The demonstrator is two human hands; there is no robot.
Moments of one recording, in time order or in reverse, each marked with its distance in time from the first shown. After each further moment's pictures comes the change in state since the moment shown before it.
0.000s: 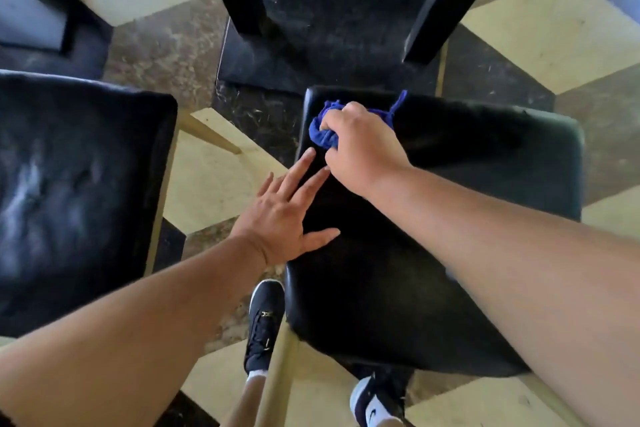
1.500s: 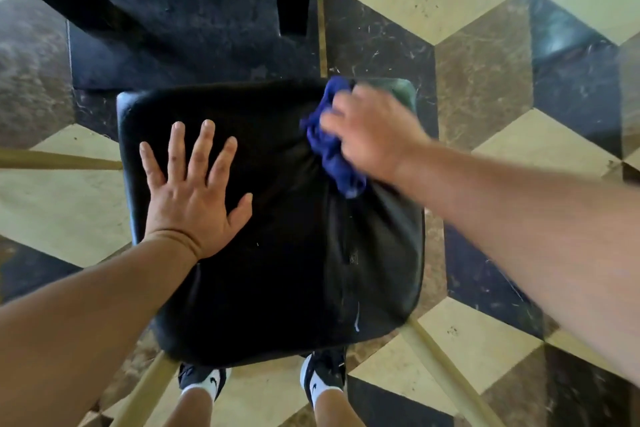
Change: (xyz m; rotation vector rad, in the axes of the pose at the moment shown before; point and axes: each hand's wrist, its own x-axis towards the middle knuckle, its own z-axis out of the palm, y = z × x) left_hand 0.085 0.086 0.015 0.424 0.153 -0.033; right_hand -0.072 0.212 -0.108 -0.455 -0.022 -0.258
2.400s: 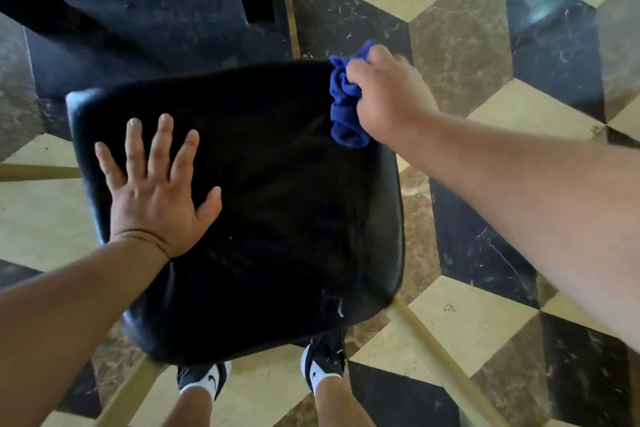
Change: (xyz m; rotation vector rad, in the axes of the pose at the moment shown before) left_hand -0.002 -0.001 -0.001 -0.022 -0.030 -0.022; right_hand -0.035 0.050 0.016 0.151 0.055 0.499
